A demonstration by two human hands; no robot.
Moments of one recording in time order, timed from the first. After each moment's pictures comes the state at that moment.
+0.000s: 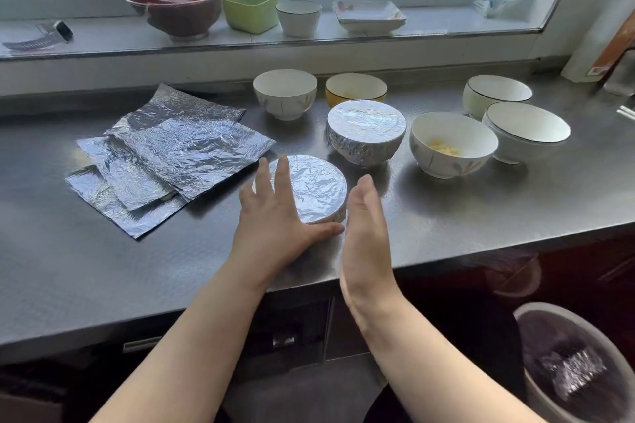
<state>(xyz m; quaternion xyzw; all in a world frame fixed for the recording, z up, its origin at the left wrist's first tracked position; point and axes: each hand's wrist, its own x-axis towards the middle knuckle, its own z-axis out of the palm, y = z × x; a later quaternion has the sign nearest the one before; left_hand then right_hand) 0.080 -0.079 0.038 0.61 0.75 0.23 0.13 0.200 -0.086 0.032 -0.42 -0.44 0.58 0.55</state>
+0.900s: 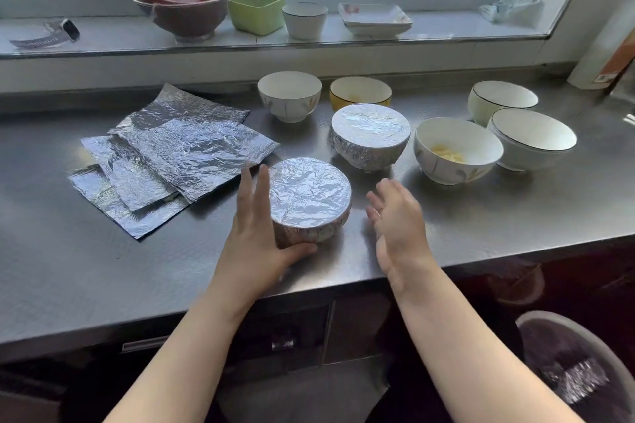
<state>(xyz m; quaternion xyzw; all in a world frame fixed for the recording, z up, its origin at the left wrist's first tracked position) 0.052 -0.097 0.005 0.63 0.67 0.37 0.15 0.231 -0.029 0.030 -0.50 -0.34 0.57 0.55</state>
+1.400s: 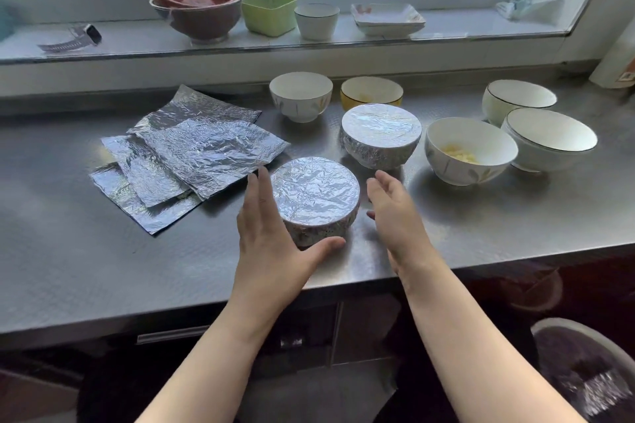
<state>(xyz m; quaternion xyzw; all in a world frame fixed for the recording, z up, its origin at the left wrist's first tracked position) 0.085 -0.120 0.022 0.57 0.69 0.42 0.12 0.230 -0.025 0.027 -0.52 -0.50 0.51 0.46</state>
